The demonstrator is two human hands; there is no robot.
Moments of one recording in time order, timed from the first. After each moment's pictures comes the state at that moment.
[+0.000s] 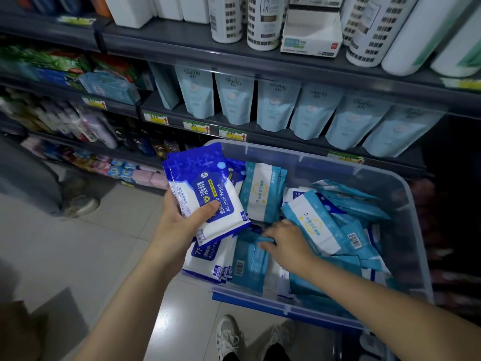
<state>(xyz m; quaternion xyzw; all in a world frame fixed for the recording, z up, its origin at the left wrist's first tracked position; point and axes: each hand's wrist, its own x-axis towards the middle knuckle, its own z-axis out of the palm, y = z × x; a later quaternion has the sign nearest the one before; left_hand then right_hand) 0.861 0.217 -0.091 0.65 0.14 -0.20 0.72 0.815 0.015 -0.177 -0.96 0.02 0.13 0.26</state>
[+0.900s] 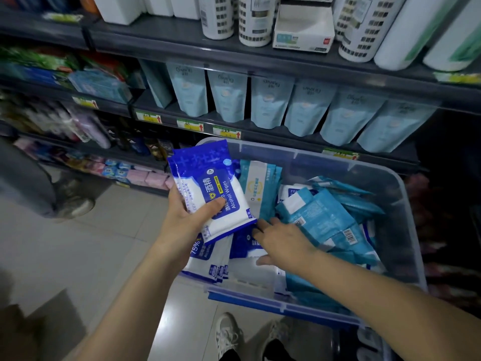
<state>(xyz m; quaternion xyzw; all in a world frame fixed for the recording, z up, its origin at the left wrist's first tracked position) 0.863 0.202 -0.091 0.66 0.14 -0.22 0.71 0.822 0.013 -0.167 -0.96 -0.19 0.19 -0.05</state>
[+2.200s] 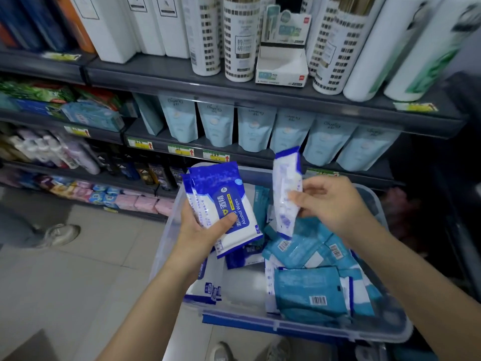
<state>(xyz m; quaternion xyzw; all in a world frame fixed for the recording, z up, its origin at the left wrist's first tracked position) 0.870 0.176 -0.096 0.65 0.07 -0.21 0.73 0.827 -0.030 -0.022 -0.79 0.20 -0.02 0.57</state>
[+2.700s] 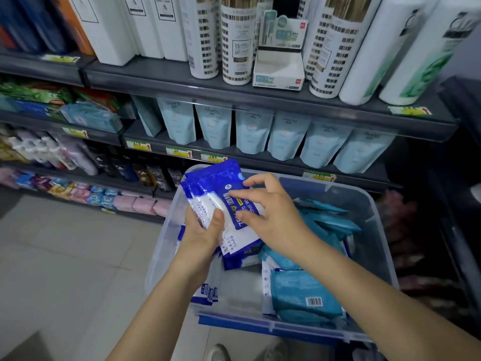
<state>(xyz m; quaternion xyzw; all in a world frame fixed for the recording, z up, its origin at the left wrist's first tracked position) 0.860 0.166 -0.096 0.59 0.03 -0.21 0.78 0.840 0.024 -0.047 -0.90 0.00 -0.03 0.44</state>
